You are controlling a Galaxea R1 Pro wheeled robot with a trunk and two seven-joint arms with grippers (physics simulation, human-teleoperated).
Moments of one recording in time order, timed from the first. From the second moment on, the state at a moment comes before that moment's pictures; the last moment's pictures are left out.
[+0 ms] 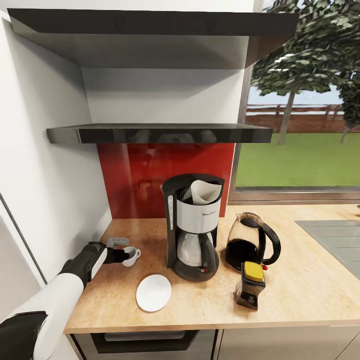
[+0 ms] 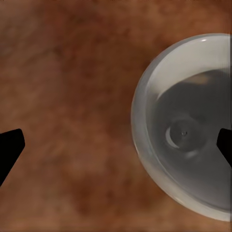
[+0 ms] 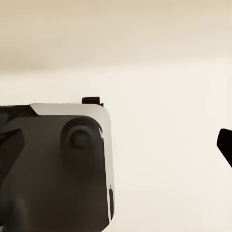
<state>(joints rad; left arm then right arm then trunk) -0.88 0.08 0.05 -0.45 -0.08 0.61 -0.14 -0.14 -0.10 0.32 -0.03 -0.37 -0.16 0.02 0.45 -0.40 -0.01</state>
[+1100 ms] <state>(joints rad) -0.88 0.06 0.05 -0.43 -0.08 0.61 -0.14 -0.14 -0.10 0.32 -0.03 -0.37 -0.16 0.02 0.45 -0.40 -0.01</state>
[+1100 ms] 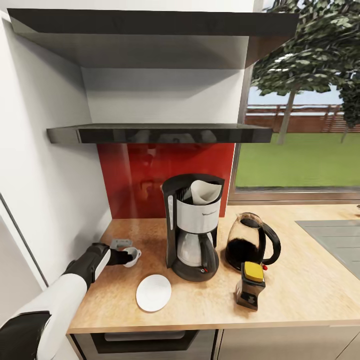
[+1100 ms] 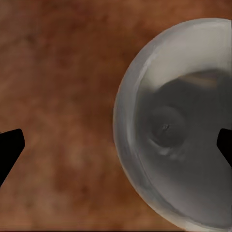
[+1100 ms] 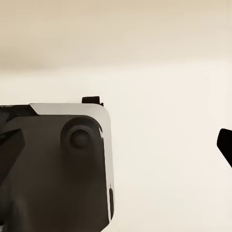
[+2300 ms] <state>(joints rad) -0.88 0.06 0.06 -0.44 -0.05 0.61 -0.14 -0.14 -0.10 0.32 -0.03 -0.37 -0.16 0.02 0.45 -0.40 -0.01</state>
